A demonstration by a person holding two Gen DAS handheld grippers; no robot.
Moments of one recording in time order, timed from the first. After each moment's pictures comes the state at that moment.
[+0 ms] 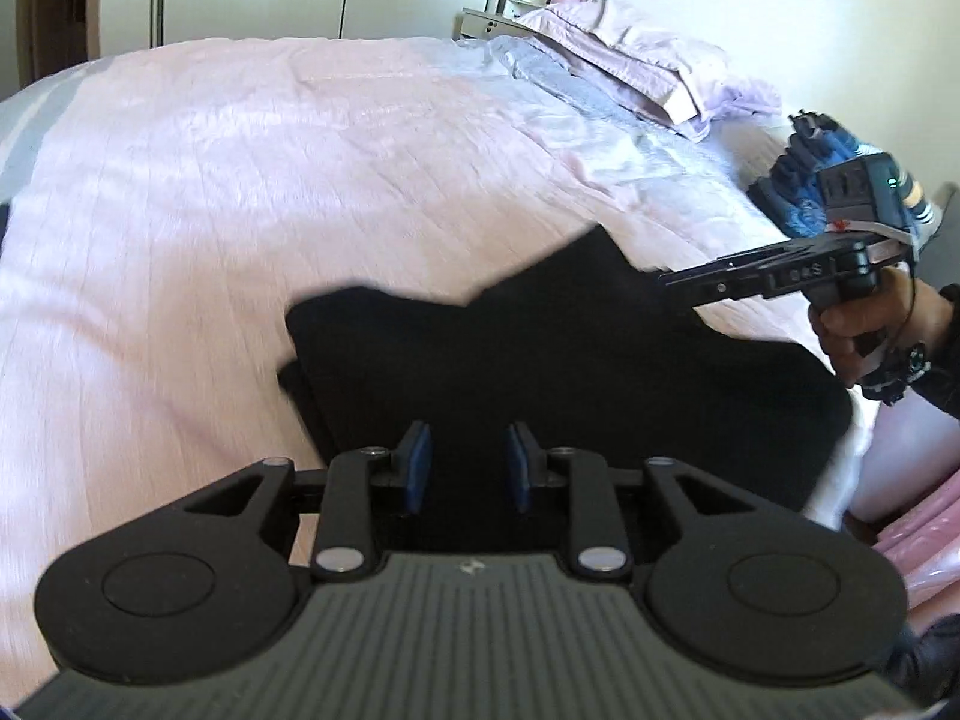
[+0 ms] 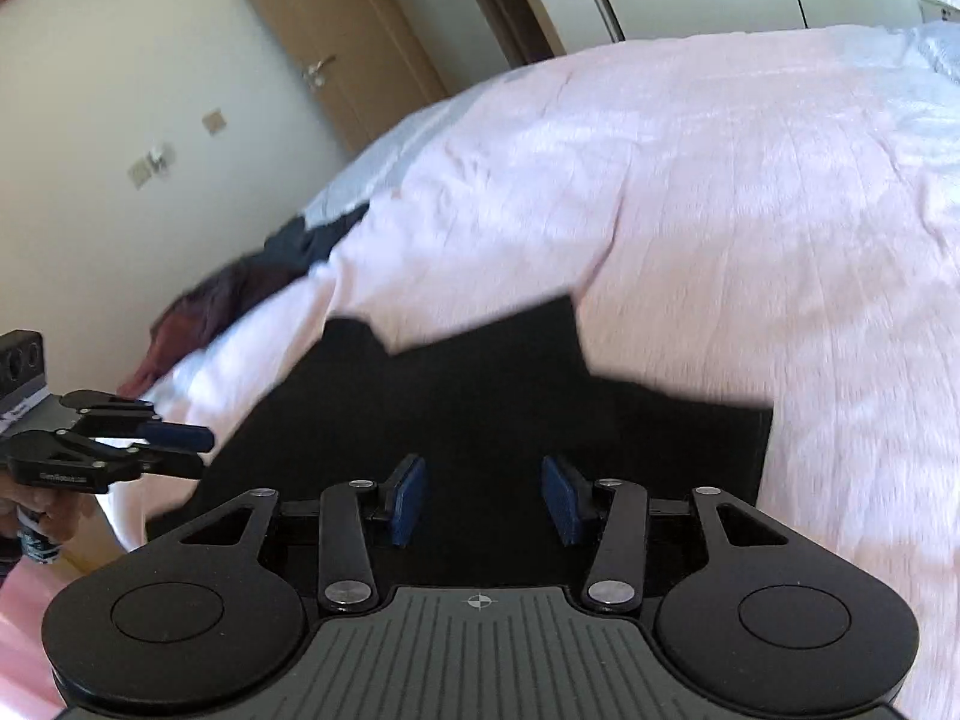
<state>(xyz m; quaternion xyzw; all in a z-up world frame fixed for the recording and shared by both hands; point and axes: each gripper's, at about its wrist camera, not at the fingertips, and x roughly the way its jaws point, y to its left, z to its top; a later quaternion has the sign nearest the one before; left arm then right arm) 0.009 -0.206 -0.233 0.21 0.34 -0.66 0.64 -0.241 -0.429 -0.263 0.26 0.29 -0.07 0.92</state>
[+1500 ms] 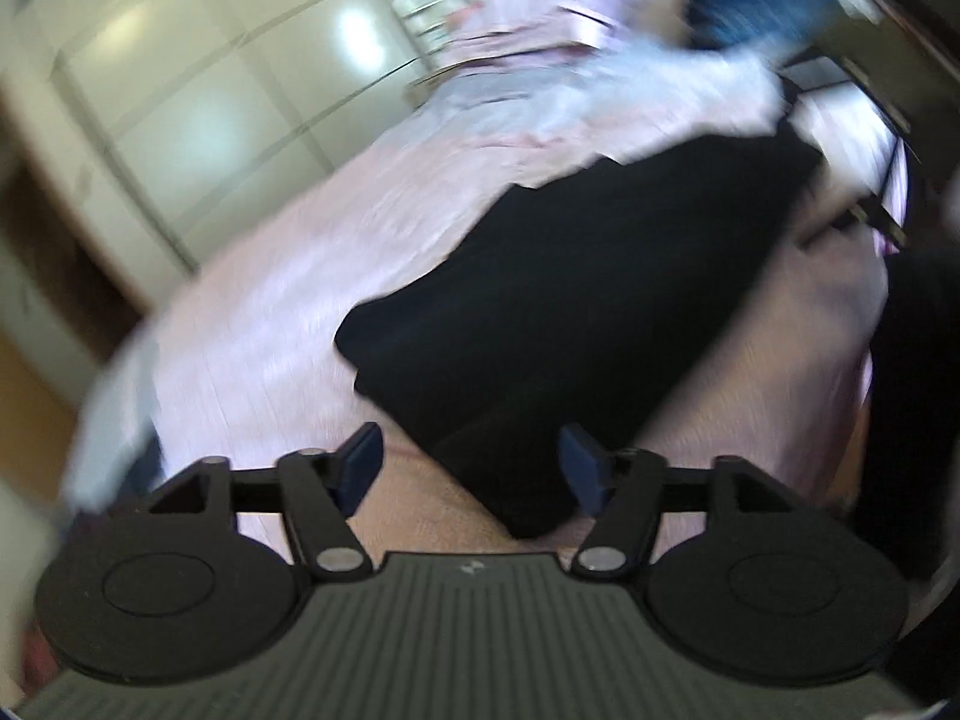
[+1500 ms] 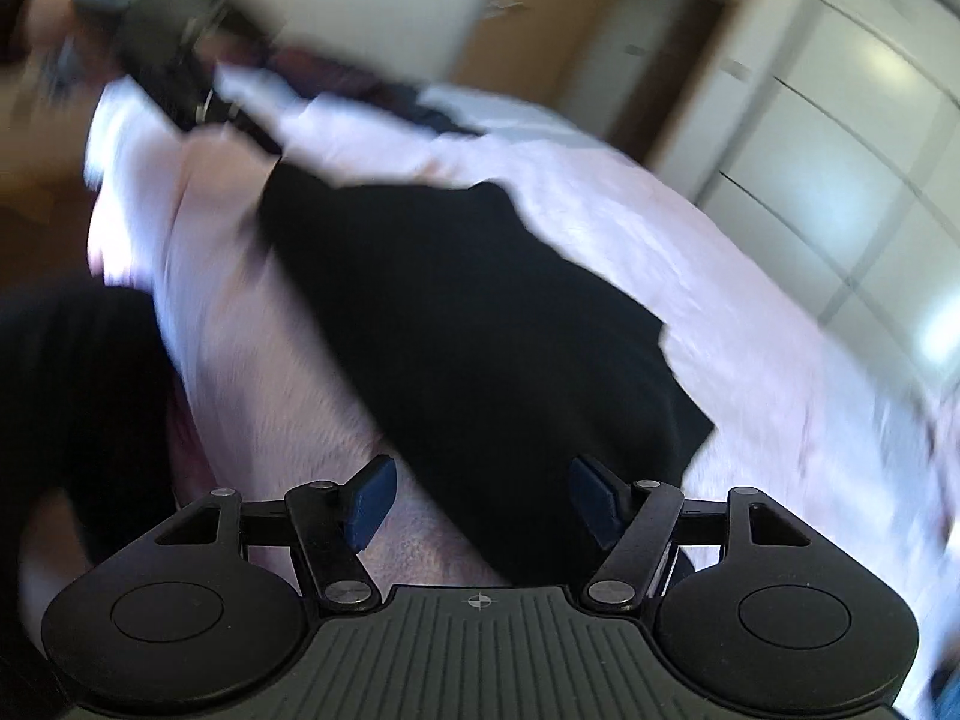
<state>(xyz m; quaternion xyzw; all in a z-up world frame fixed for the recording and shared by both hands) -0.142 -0.054 -0.247 0.43 -0.01 -0.62 0.66 -0.353 -0.179 -0.301 -0.23 0.36 -0.10 0.90</state>
